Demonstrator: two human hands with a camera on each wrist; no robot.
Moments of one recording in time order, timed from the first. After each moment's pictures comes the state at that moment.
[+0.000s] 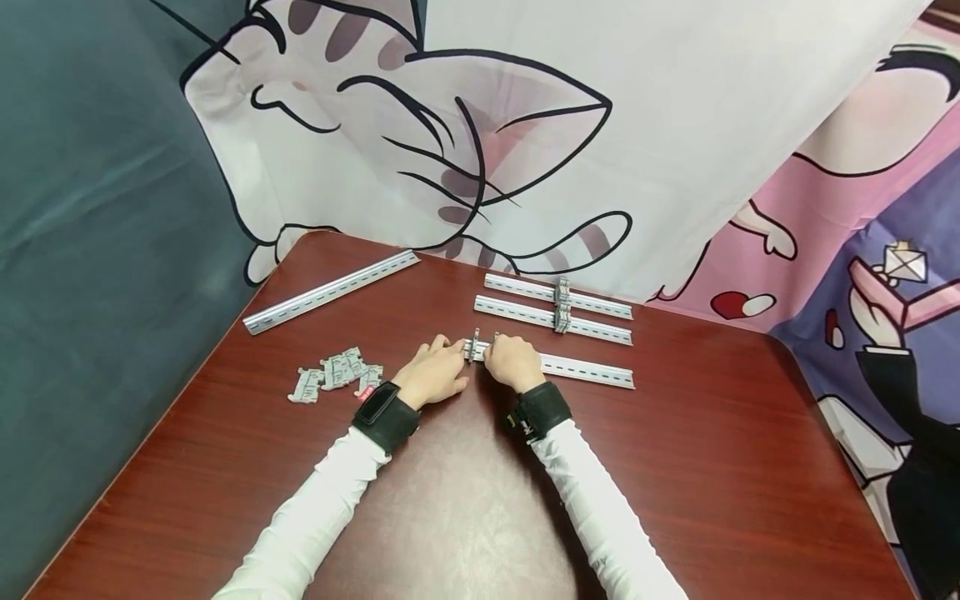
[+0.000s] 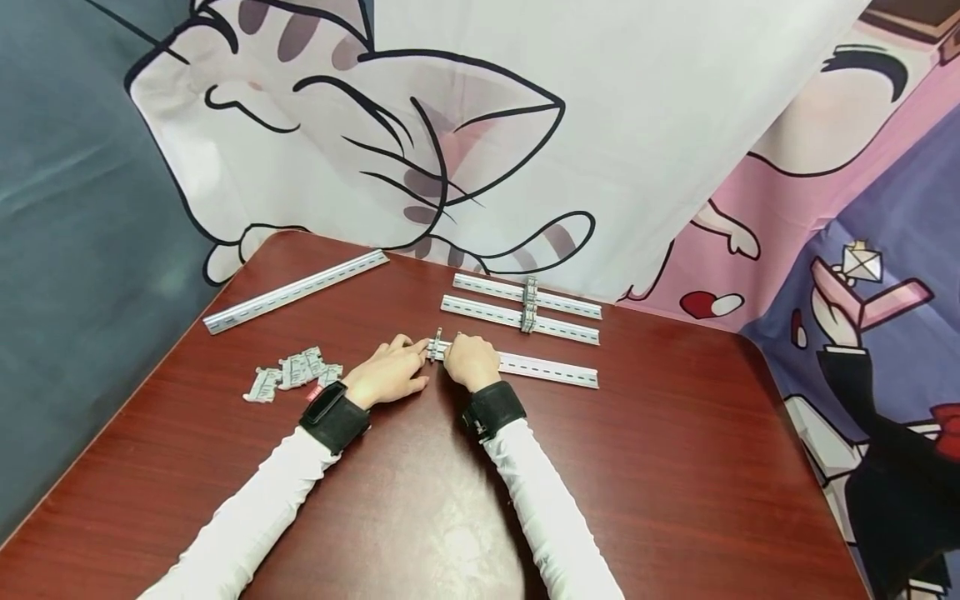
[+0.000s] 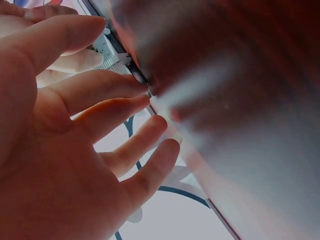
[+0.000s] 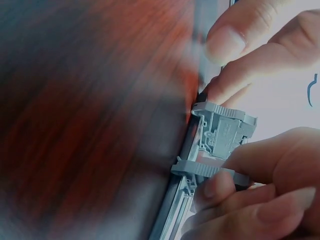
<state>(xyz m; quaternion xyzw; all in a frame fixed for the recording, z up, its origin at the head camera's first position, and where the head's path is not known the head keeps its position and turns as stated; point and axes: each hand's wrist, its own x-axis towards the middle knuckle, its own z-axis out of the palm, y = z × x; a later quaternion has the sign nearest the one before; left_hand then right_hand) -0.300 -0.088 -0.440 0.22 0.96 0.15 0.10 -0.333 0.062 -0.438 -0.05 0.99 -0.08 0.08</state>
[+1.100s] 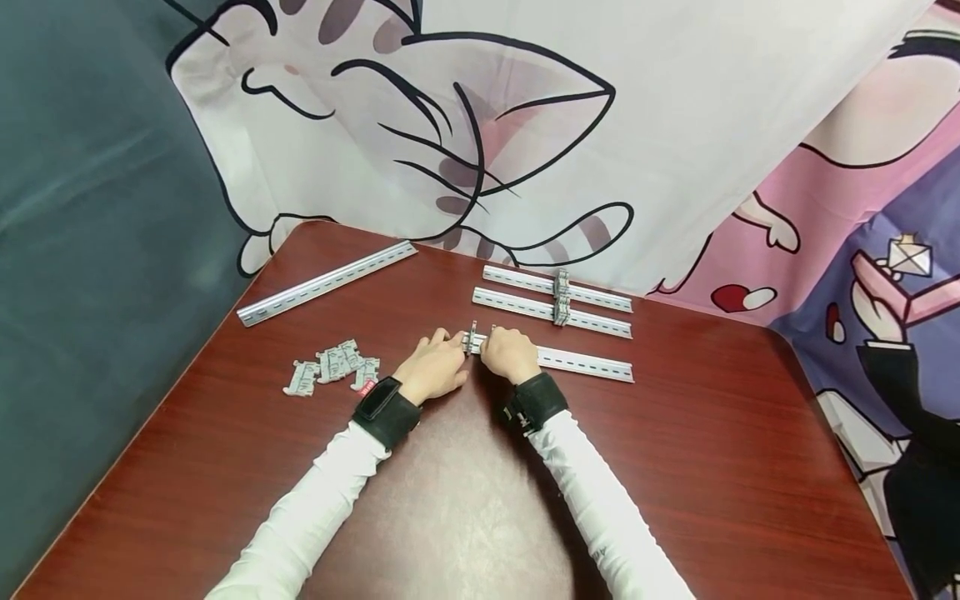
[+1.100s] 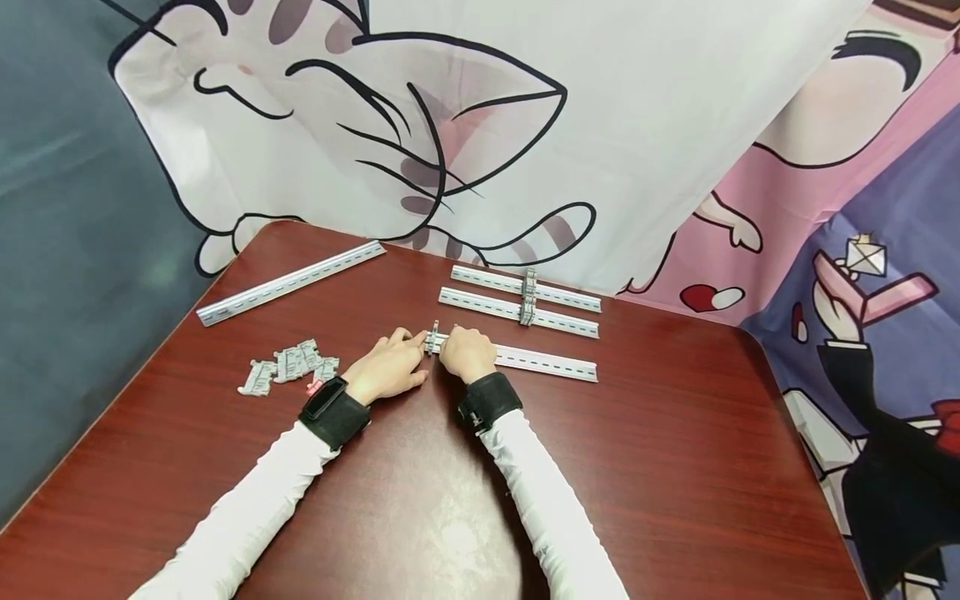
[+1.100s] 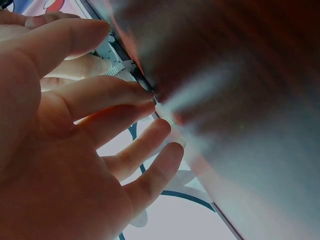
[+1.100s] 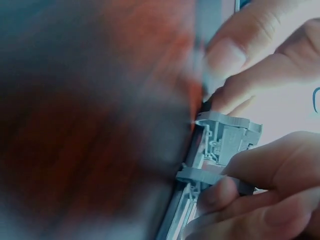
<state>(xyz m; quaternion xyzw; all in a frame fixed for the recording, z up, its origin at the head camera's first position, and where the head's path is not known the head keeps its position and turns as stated) -0.300 -0.081 -0.445 0.22 0.96 0.14 0.09 -0.333 0.057 -0.439 -0.03 0.99 -0.08 0.09</state>
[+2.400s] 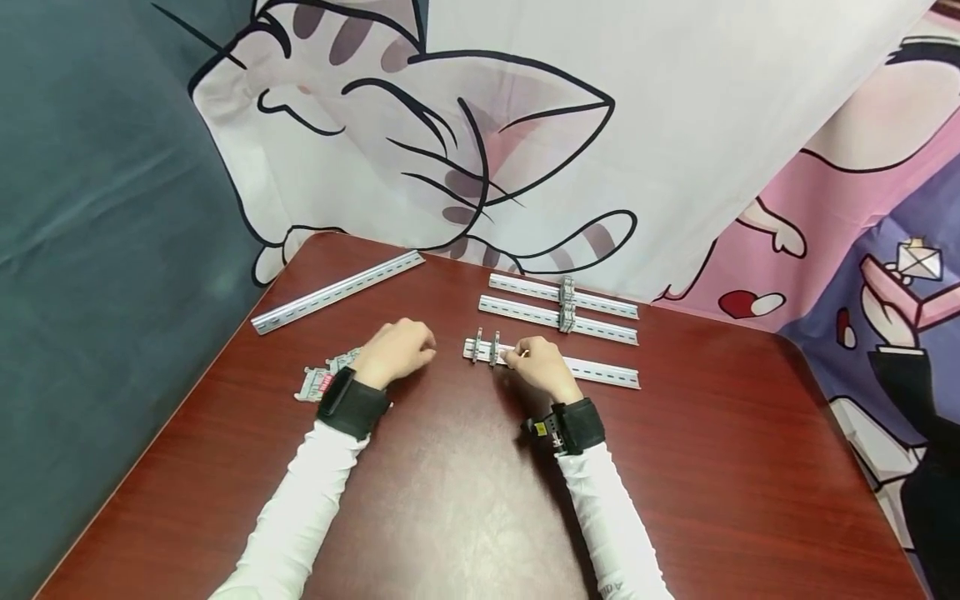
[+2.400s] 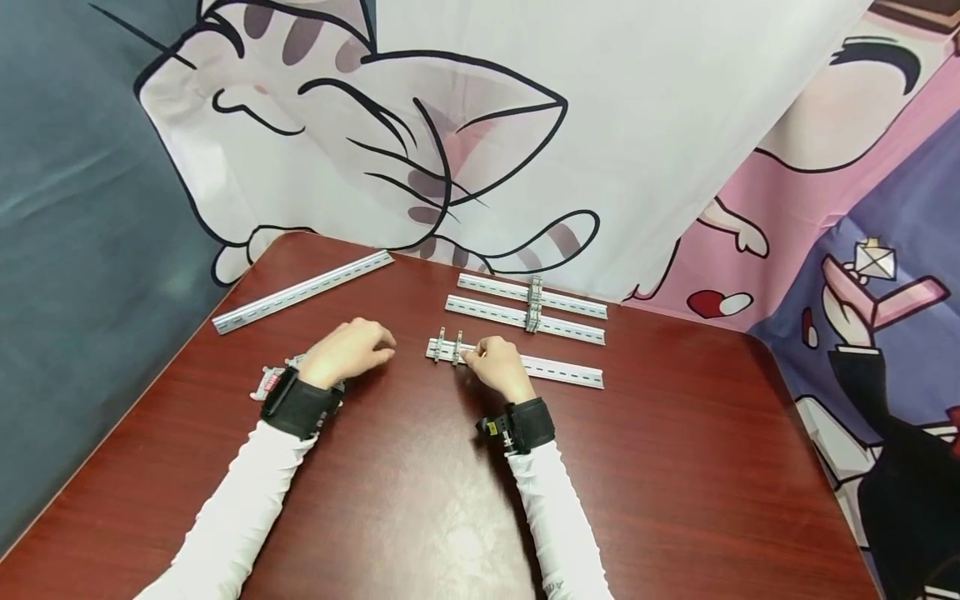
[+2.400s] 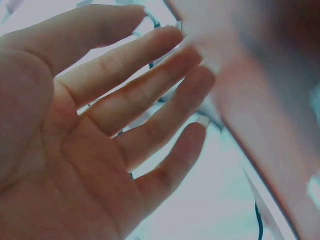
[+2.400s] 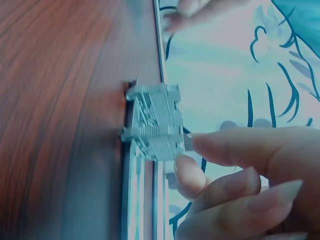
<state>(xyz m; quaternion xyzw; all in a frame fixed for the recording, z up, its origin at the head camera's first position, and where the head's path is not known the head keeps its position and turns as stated) -0.303 -0.140 -0.408 0.17 0.96 0.20 0.07 -0.318 0.104 -0.425 -0.09 0.95 -0.29 0.09</state>
